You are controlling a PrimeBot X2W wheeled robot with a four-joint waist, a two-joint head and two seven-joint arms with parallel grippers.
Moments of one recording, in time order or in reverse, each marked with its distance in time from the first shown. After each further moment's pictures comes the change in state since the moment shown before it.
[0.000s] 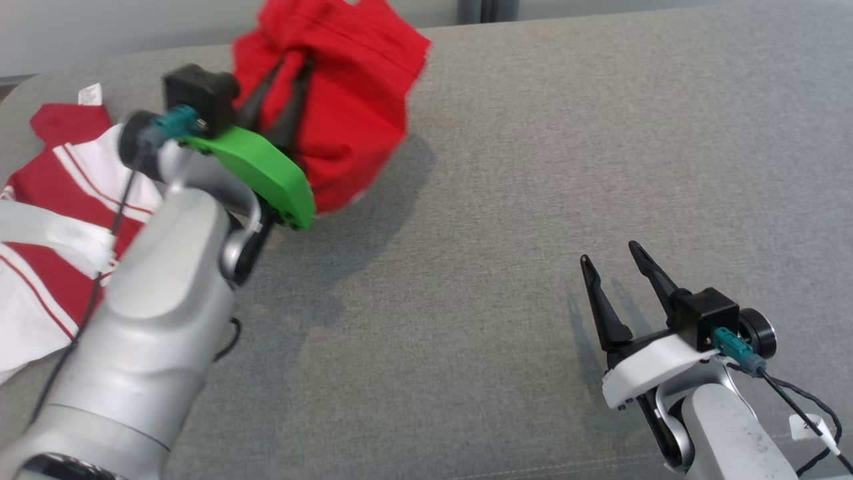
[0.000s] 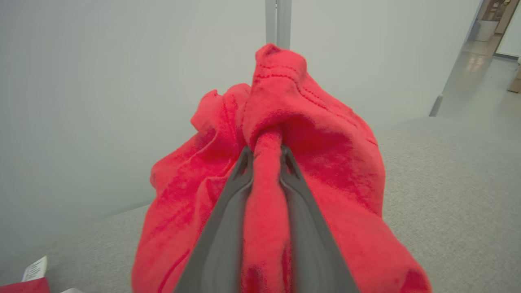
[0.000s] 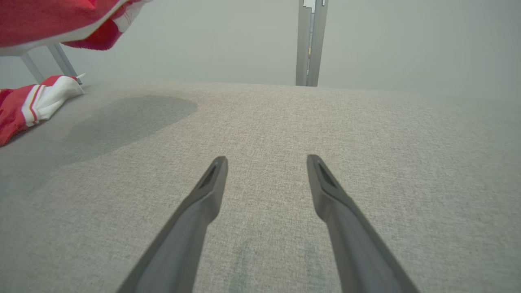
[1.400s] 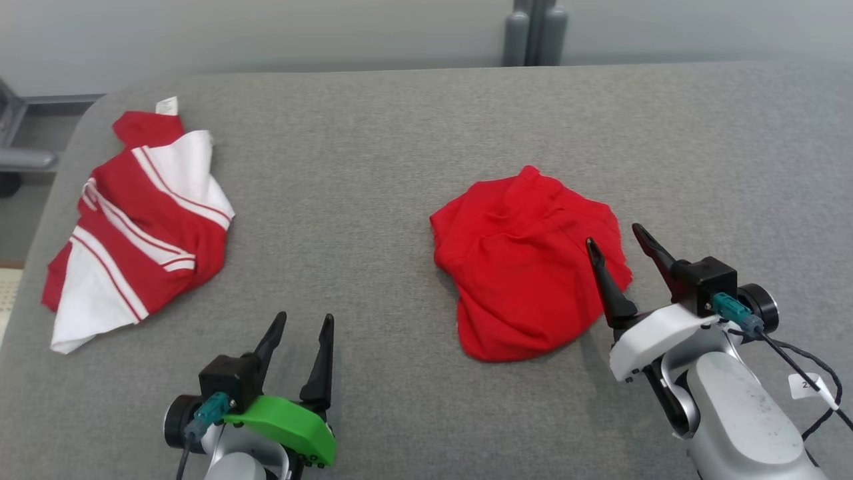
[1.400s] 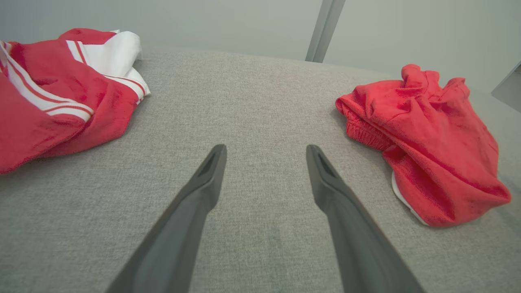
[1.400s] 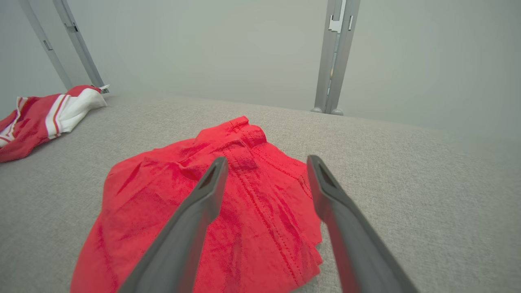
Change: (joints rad) left arm 0.754 -0.194 0.352 -0.238 0.274 0.008 -0.104; right arm -0.123 -0.045 0.046 0.156 0.060 0.000 0.000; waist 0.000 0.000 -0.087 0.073
